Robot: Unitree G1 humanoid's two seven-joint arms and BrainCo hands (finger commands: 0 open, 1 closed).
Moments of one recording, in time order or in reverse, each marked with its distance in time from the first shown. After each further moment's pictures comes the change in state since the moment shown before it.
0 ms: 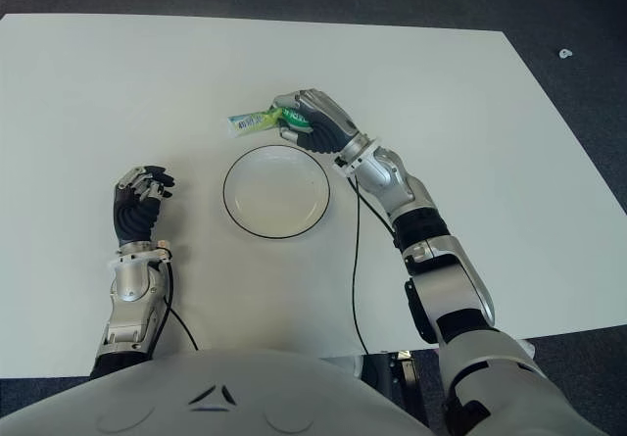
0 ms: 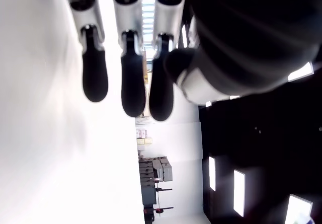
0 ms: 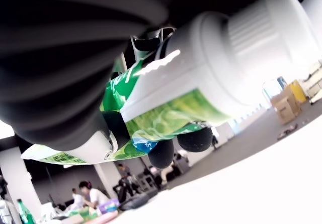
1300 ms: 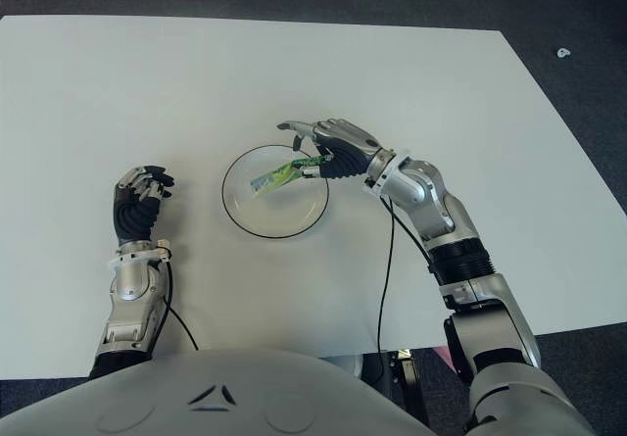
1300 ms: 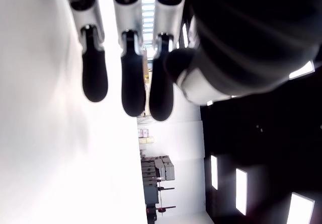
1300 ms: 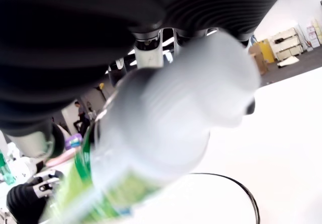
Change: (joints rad) left arm -0.006 0.001 0.004 0.000 0.007 0.018 0.000; right arm 0.193 -0.165 -0.047 -0.396 0.021 0.245 0.291
